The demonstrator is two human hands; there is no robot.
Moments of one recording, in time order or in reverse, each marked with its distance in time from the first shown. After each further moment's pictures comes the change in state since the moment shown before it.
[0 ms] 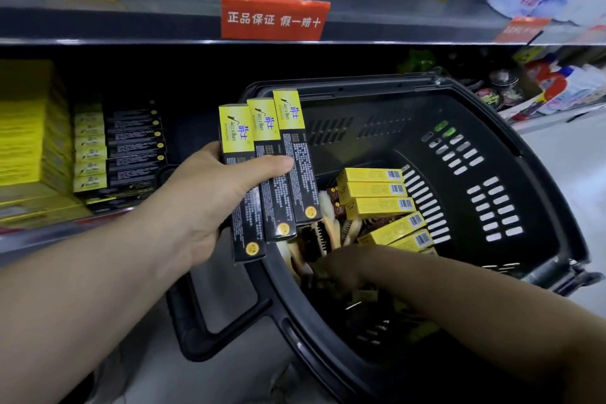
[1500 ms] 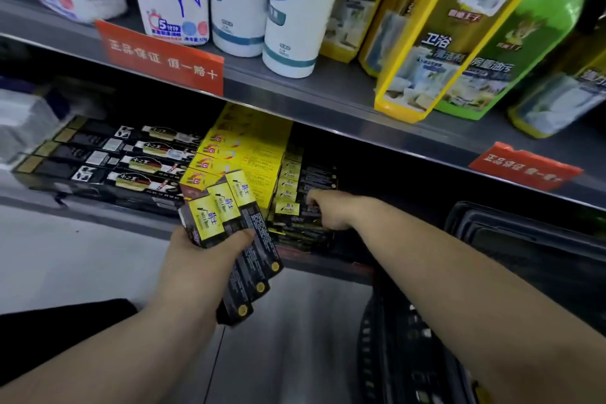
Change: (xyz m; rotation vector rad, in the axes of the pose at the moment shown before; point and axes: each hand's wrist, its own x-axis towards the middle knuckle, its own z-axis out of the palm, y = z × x) left_hand -0.035 -0.058 -0.196 -0.440 0.801 0.035; right_hand 0.091 -0.179 -0.253 -0.048 0.397 -0.058
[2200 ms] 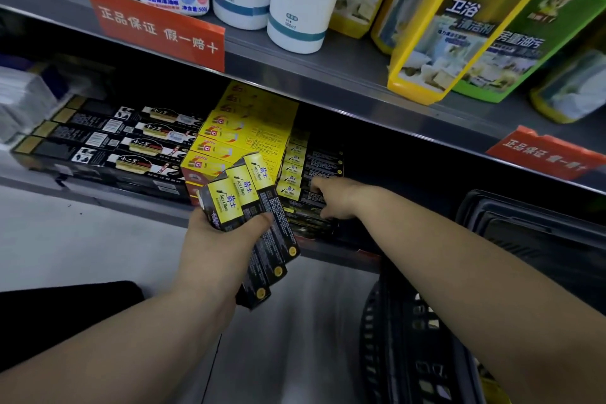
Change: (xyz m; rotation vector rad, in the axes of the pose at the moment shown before) left_hand 0.001 -0.007 0.016 -0.001 -0.023 0.033; right_hand 0.015 0.009 0.009 -0.058 0.013 -0.040
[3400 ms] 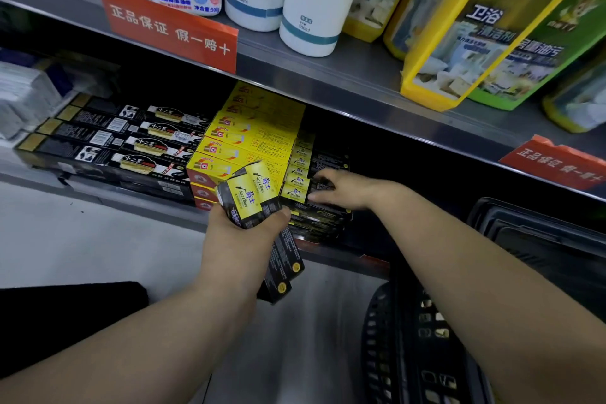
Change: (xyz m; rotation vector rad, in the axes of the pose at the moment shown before) left_hand 0.002 0.002 0.012 -0.033 -0.035 0.015; right_hand 0.012 0.013 -0.008 0.266 0.030 0.015
